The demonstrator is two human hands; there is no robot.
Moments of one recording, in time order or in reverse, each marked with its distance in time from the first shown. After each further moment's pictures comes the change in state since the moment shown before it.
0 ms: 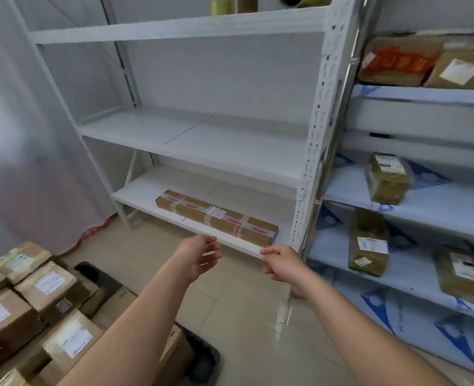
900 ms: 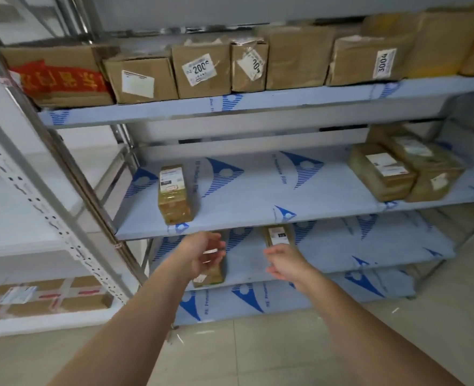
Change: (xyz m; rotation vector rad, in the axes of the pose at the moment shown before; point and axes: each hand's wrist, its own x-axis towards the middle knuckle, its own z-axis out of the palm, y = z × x) left_hand -0.016 -0.049 0.567 0.355 -0.481 -0.101; right_hand 0.008 0.190 -0.491 0.289 0.464 0.241
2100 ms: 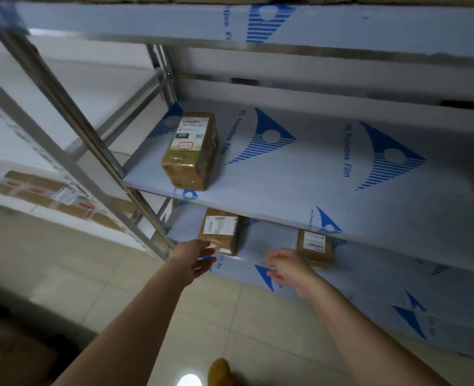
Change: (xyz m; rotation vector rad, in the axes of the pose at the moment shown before) left_hand 0.141 -0.060 0.006 -0.307 0.407 -0.213; right_hand 0.191 0.033 0.000 -0.190 -0.353 0.162
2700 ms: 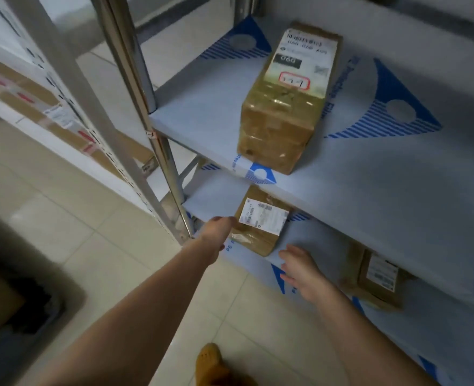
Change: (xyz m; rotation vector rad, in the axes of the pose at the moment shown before) left_hand 0.232 -0.002 -0.041 0.030 0.023 -0.020; right_hand 0.196 0.012 0.128 -0.023 0.048 0.189
